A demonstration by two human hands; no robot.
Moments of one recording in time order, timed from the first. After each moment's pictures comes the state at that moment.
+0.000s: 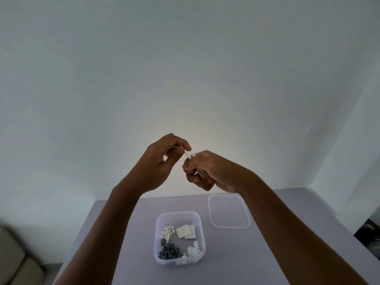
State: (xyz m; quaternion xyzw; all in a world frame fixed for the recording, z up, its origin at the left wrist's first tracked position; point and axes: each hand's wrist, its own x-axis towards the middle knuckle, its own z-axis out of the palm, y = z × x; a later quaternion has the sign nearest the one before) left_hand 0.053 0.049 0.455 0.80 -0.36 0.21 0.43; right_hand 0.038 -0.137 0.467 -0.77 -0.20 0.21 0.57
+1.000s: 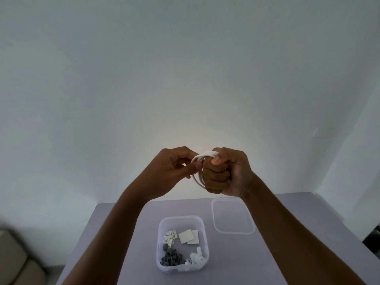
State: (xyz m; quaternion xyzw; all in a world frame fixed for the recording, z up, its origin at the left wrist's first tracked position) left_hand 0.058 0.037 0.456 0.76 -0.38 0.07 0.52; right_hand 0.064 -0.150 0.456 -0.45 -0.31 0.36 0.76
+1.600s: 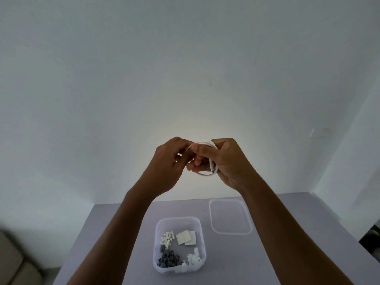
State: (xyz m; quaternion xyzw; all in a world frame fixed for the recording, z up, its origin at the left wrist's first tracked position) left_hand 0.071 0.020 0.455 0.82 -0.31 0.24 0.43; right_hand 0.057 -0.150 0.471 -0.68 -0.19 -0.04 0.71
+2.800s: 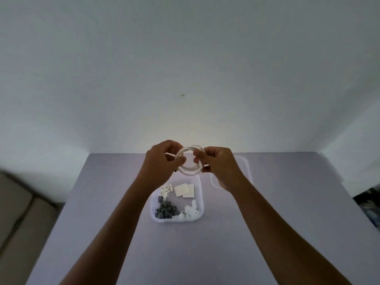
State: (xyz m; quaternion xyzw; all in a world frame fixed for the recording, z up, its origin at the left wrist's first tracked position) left_hand 0.120 0.028 0.300 0.84 -0.08 0.02 0.54; right_hand 0.123 -0.163 0.287 -0.72 0.01 0.04 0.69
